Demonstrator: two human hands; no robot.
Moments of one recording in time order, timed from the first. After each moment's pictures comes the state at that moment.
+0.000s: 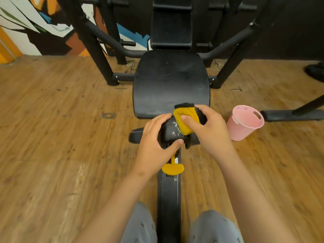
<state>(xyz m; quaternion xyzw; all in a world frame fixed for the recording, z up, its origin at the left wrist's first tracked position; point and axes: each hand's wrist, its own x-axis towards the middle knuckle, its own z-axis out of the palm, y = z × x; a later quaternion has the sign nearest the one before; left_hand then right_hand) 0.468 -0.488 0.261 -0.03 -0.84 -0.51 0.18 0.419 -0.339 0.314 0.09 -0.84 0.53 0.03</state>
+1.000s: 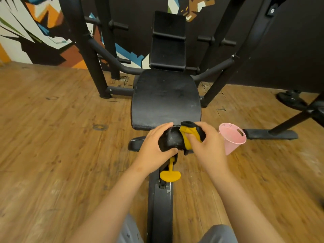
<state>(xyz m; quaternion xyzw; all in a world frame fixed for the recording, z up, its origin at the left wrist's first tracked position) 0.470 -0.508 0.268 -0.05 -0.84 -0.53 0.09 0.447 -0.345 0.305 0.11 -0.90 0.40 0.16</state>
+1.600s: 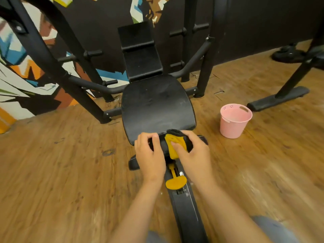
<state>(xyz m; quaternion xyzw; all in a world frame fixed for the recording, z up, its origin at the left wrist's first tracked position) 0.448 -0.464 0.273 0.07 -0.82 -0.49 0.30 0.466 -0.355 0.282 0.03 -0.78 0.59 0.19</state>
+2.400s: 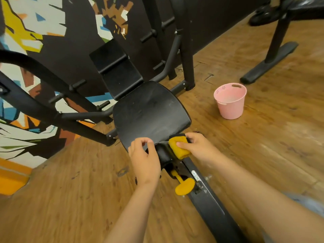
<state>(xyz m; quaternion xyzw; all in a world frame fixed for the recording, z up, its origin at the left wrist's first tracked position) 0.428 -0.462 0.298 0.02 -0.89 -0.40 0.20 0.414 -0.308 0.237 -0.07 -0.74 0.67 -0.04</state>
